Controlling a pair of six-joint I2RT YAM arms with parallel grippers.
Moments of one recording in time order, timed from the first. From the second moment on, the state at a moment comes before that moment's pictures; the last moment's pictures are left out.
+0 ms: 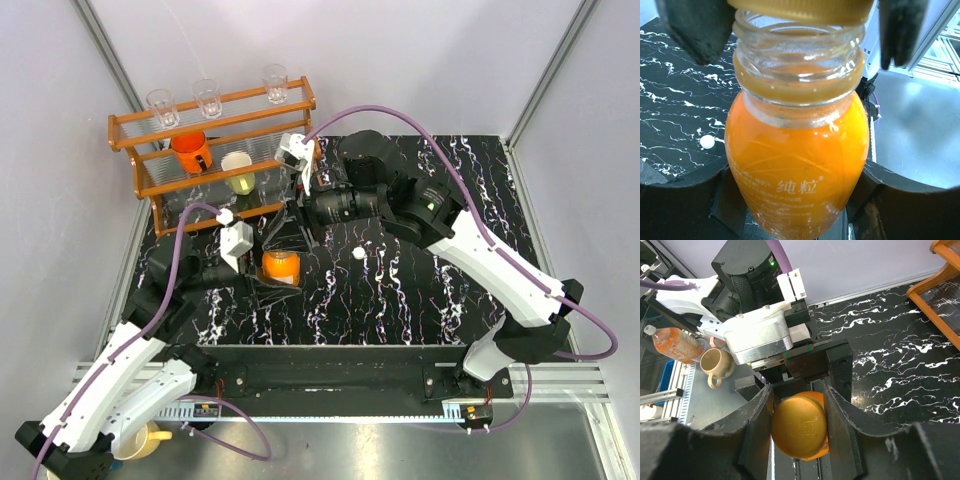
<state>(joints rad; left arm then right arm) -0.53 0.66 0.78 -0.17 0.87 -0.12 1.00 1.57 1.97 -0.67 -0.56 0.14</state>
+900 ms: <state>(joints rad) -0.53 0.65 0.74 -0.11 0.89 -0.17 0.99 1.61 1.97 -0.65 -0.61 0.19</state>
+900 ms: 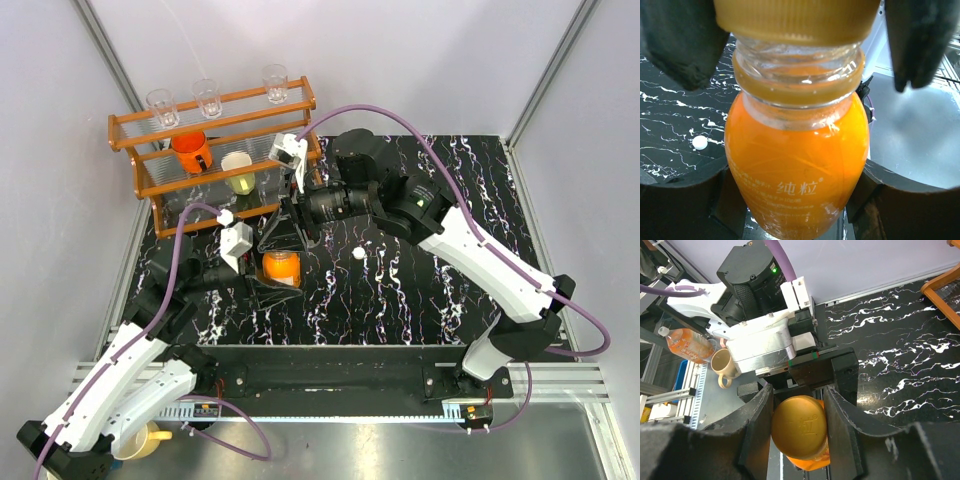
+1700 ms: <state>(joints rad) -0.53 0.64 0.74 -0.07 0.88 -0.18 0.99 1.61 1.96 -0.70 -0.62 0.19</state>
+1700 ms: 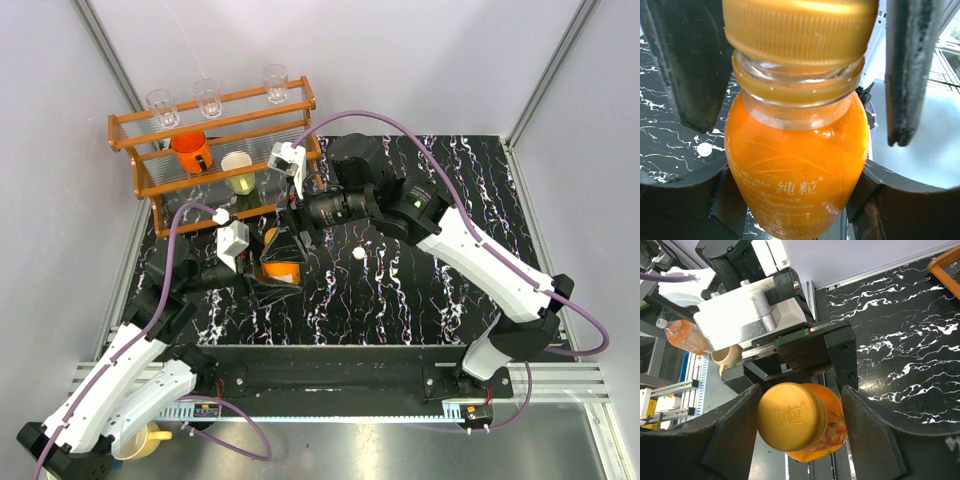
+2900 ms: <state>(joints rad) -0.52 0.63 0.71 0.27 1.19 -0.41 0.99 1.24 1.63 -0.44 -0.73 -0.02</state>
